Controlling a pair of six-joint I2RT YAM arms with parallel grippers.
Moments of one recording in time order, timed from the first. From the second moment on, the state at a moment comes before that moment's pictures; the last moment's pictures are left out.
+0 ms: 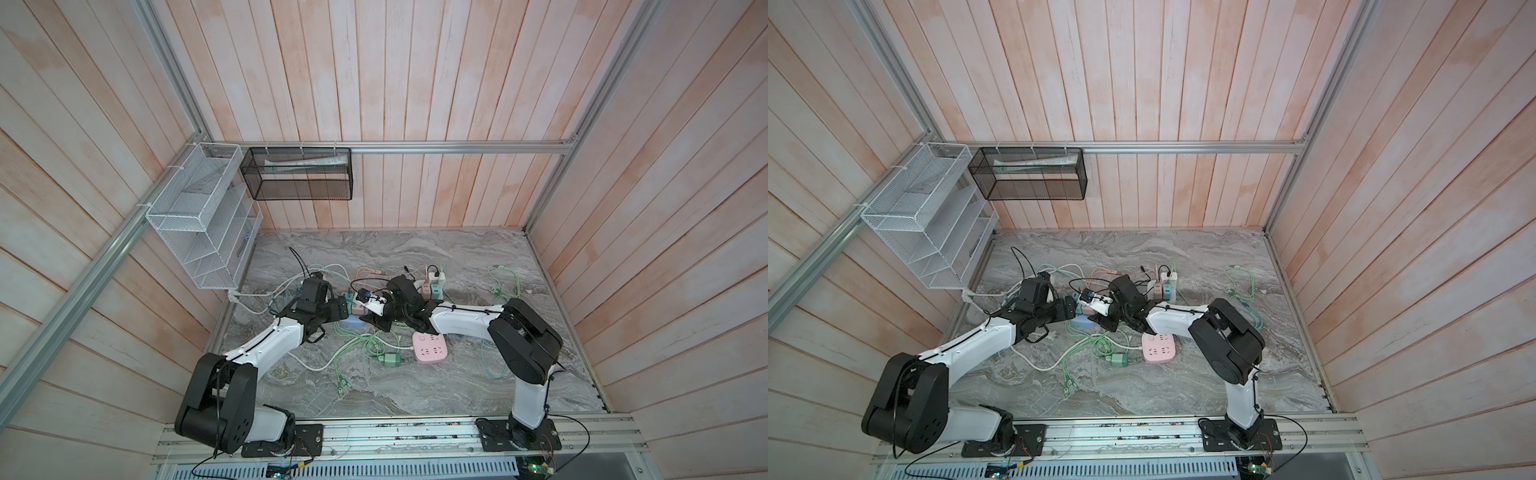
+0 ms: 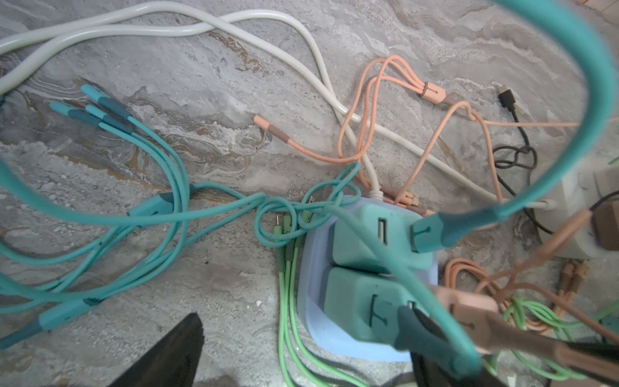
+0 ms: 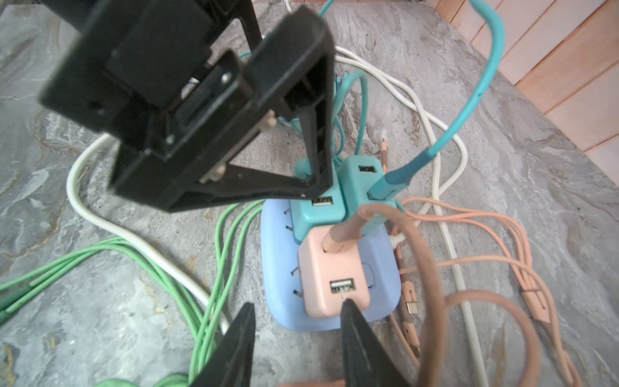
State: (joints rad) left arm -0.30 1.40 0.74 -0.19 -0.01 -0.39; right arm 0.85 1.91 1.13 0.15 -0.34 -0.38
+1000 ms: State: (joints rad) left arm -0.29 1.50 0.79 -0.11 0.00 -0.33; right arm 0.82 1.97 1.20 0.16 -0.29 -0.41
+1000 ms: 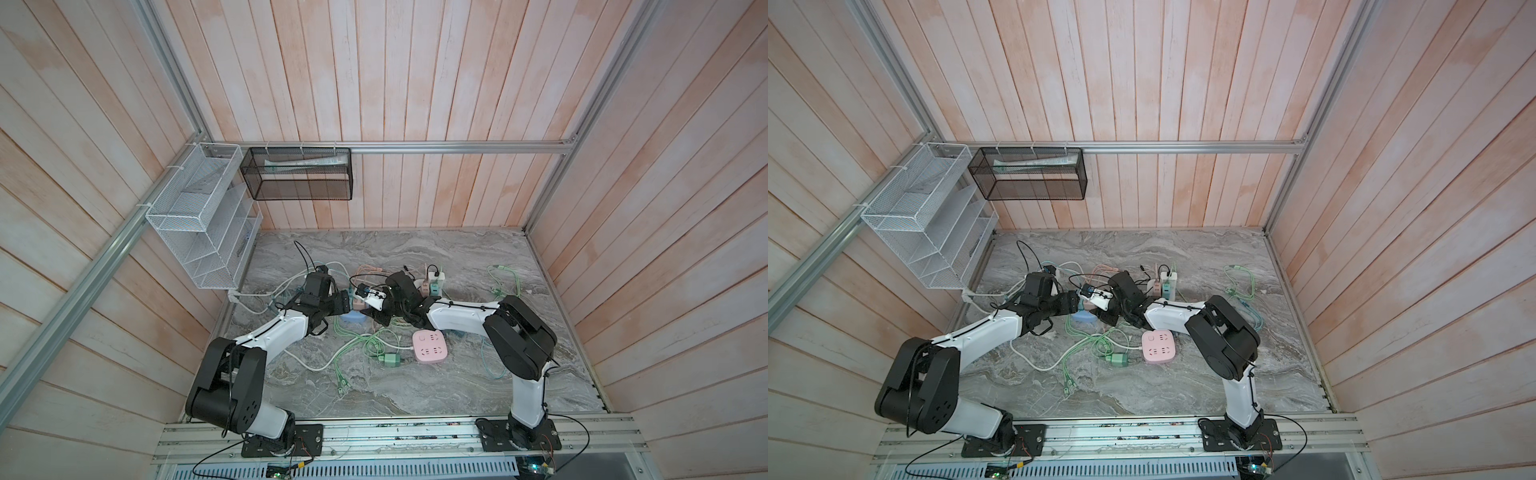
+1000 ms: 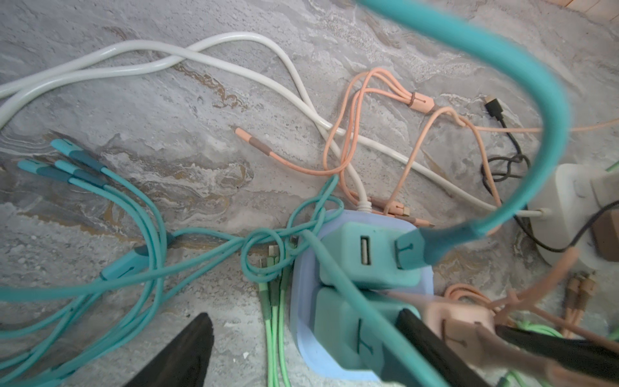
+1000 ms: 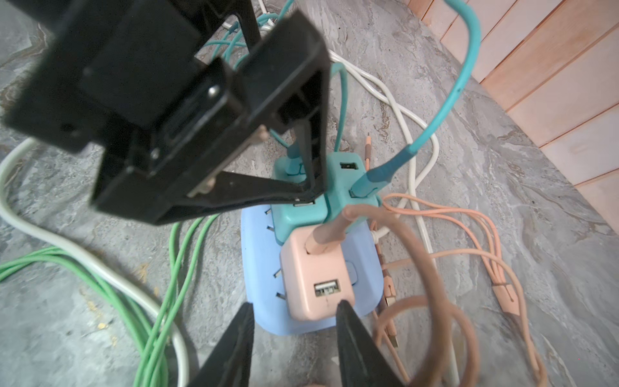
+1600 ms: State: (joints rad) left arm -0.29 1.51 0.79 -0.08 0.03 -0.30; right arm 0.81 1.99 1.20 0.15 -0.32 -0.42
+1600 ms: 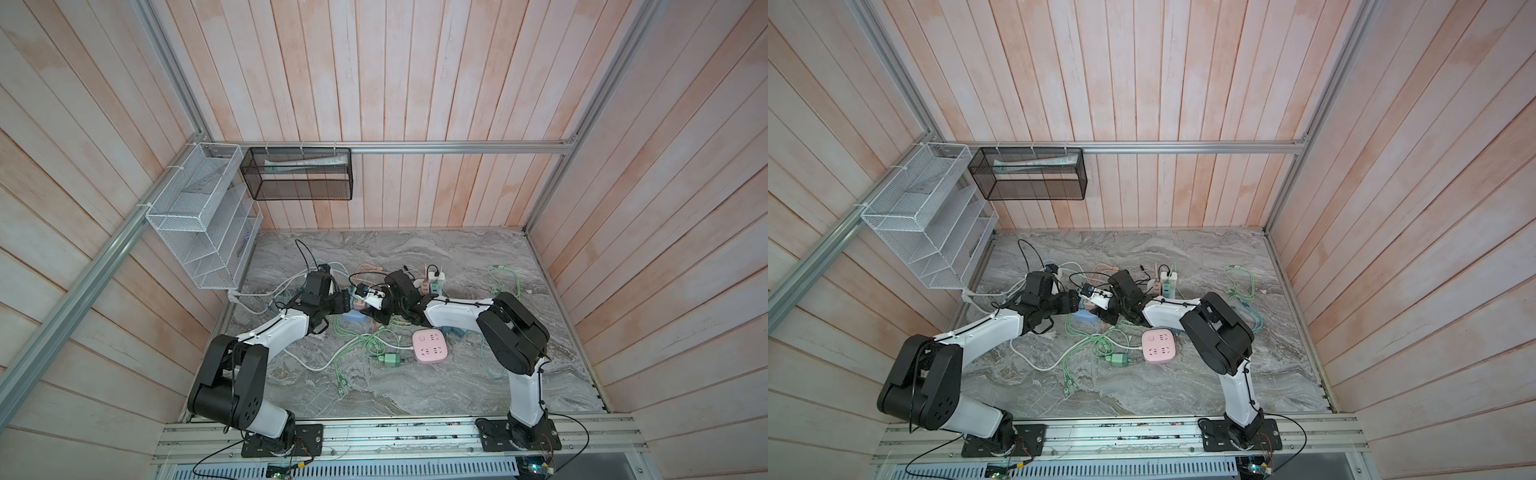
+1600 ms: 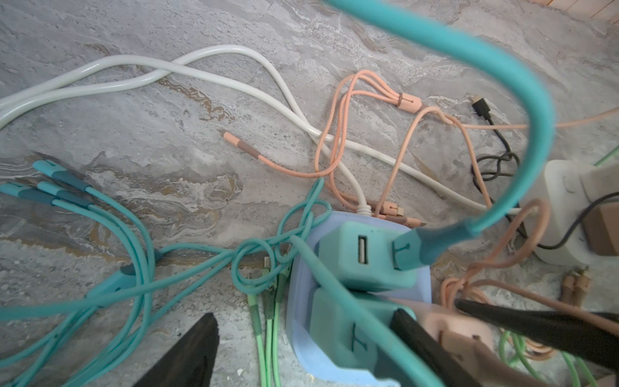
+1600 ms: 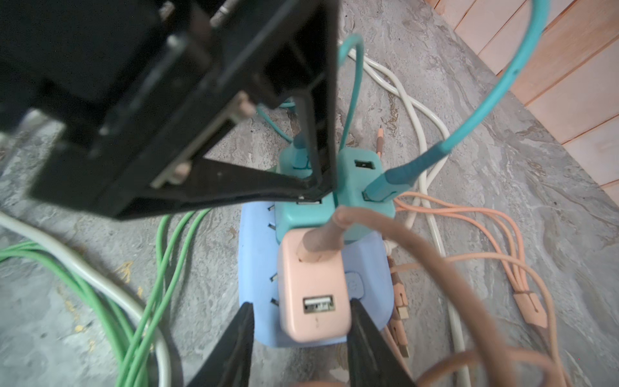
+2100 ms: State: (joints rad) left arm -0.29 1.52 0.80 -0.06 0.05 -0.28; right arm 0.81 2.06 1.31 0.13 -0.31 -0.42
